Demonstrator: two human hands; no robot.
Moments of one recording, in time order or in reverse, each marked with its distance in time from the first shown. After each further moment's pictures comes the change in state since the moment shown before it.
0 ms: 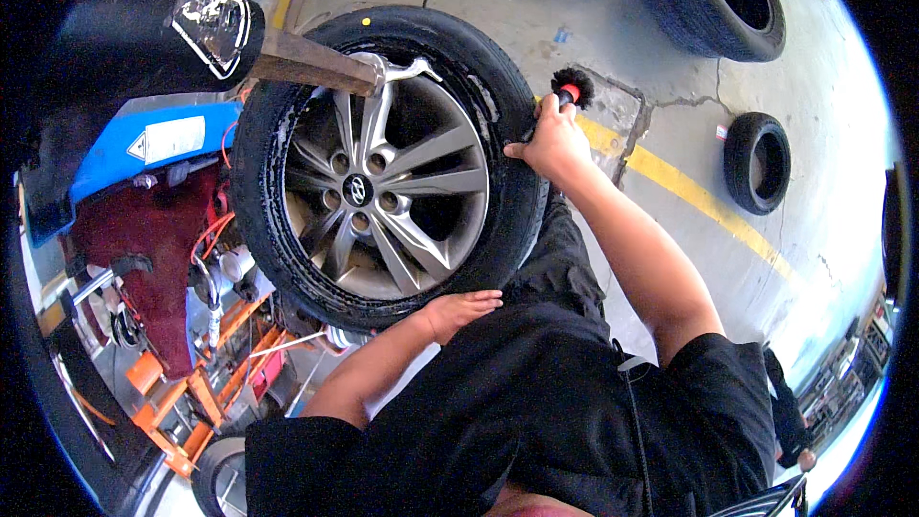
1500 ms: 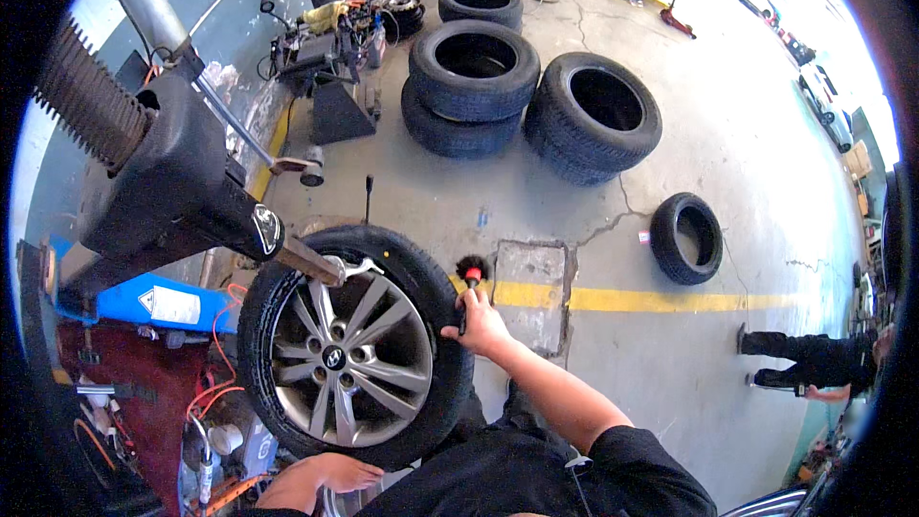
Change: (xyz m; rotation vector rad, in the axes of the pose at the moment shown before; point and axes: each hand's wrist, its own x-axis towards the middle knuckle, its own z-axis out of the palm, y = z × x) left_hand -0.219 -0.065 0.000 0.348 -0.681 0.359; right_hand -0.086 0.033 0.030 0.281 0.254 -0.207
